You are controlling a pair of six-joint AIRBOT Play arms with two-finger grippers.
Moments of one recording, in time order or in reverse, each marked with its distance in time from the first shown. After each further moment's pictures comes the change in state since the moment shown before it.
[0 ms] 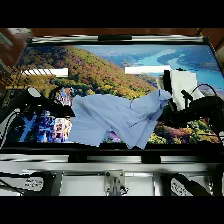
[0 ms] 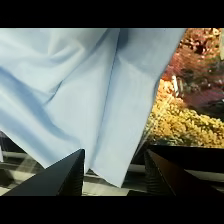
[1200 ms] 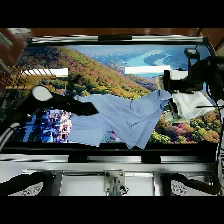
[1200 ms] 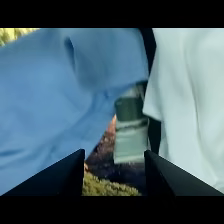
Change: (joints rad) left arm -0.273 0.308 -0.014 -0.164 0.042 -0.163; right arm 0.155 -0.220 0.544 -0.468 -0.050 0.045
